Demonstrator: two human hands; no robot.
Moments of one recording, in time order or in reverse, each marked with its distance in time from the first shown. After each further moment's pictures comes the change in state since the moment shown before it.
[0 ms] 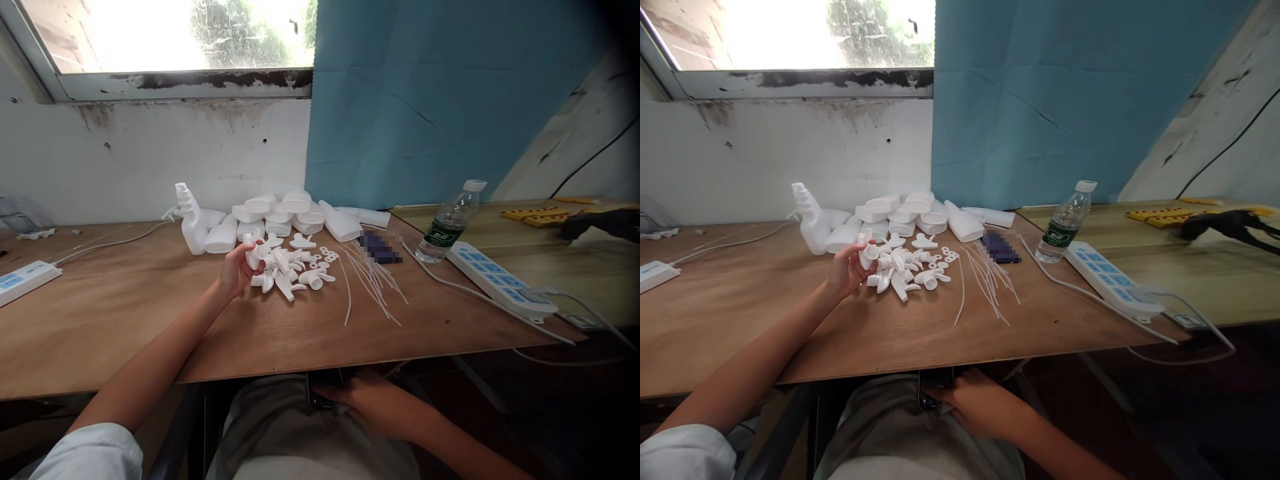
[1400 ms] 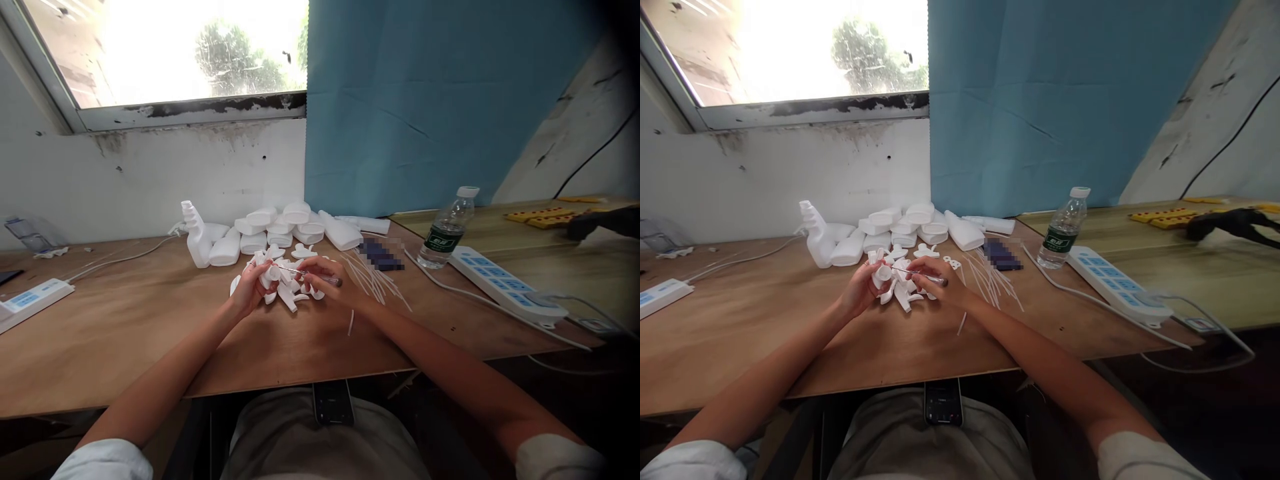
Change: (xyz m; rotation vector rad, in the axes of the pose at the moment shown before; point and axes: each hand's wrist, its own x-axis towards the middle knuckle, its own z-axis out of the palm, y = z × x) left_hand -0.008 -0.017 0.016 0.088 -0.140 0.040; right_hand 0.122 0.038 -0.122 0.697 0.719 -0.401
